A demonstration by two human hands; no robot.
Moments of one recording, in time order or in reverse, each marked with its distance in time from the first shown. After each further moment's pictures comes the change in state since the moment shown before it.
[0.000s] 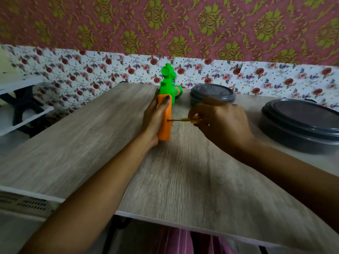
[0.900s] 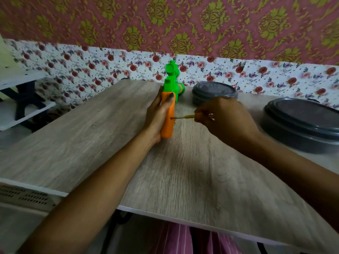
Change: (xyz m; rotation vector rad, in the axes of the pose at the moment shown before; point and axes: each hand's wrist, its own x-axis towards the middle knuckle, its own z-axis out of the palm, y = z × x) left_hand 0.003 -0.003 0.001 0.004 0.008 0.001; right_hand 0.005 0.003 -0.004 0.097 -0.216 0.164
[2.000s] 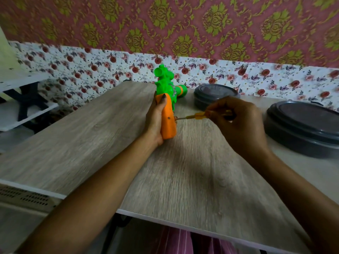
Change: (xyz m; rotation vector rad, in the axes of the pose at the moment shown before) left_hand 0.007 -0.005 -0.004 -0.217 0.030 -0.148; right_hand -0.018 0.003 0.006 0.542 0.329 0.146
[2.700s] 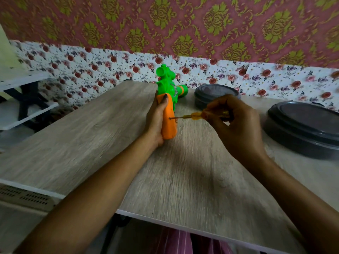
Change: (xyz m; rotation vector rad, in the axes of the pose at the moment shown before) left_hand 0.007 -0.004 -0.002 -0.007 -0.014 0.011; right_hand -0.004 0.005 0.008 0.071 0.028 -0.092
